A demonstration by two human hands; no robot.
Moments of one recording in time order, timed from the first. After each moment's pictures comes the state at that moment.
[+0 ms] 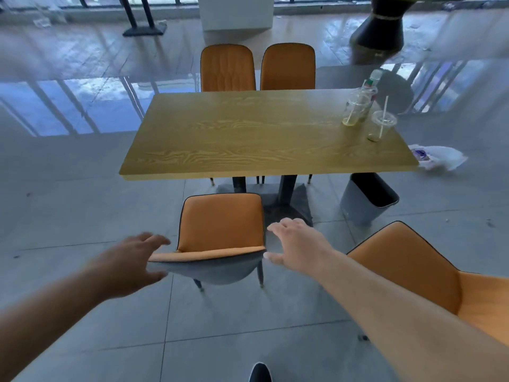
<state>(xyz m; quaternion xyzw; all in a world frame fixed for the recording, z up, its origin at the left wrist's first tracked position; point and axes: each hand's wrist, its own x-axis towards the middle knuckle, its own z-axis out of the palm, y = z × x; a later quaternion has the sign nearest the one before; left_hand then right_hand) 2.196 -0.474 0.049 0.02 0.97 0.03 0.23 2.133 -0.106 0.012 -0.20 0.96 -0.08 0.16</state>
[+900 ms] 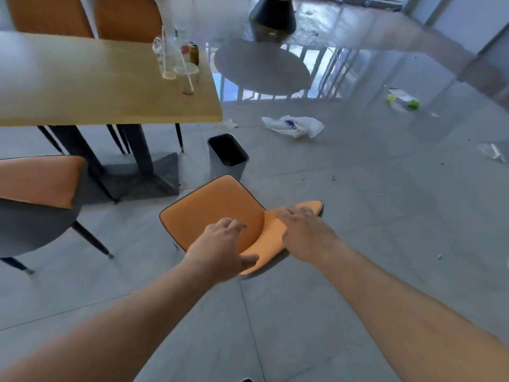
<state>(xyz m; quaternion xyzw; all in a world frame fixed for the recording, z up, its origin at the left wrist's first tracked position) 2.317 0.309 -0.021 0.15 0.94 0.24 0.19 2.318 0.531 0.014 -0.04 0.98 -0.03 0.17</state>
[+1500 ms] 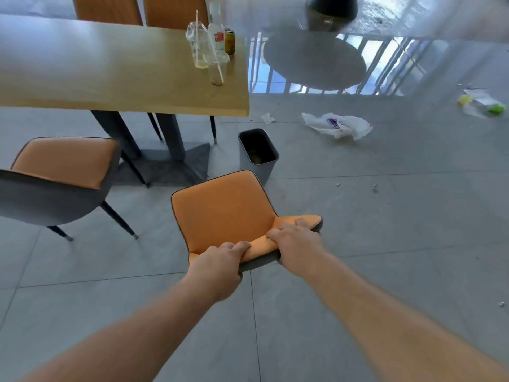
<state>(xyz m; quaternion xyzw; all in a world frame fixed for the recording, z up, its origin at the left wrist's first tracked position) 2.302 0.355 -0.084 0.08 0.95 0.15 0.26 2.257 0.552 -0.049 -0.15 0.95 0.05 0.26</state>
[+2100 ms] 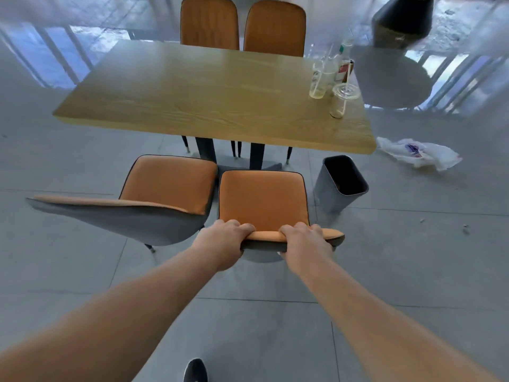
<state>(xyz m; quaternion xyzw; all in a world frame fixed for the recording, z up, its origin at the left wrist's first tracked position) 2.166 -0.045 -0.074 0.06 0.96 0.11 0.24 2.153 0.164 -0.076 -0.08 0.98 -0.05 0.18</state>
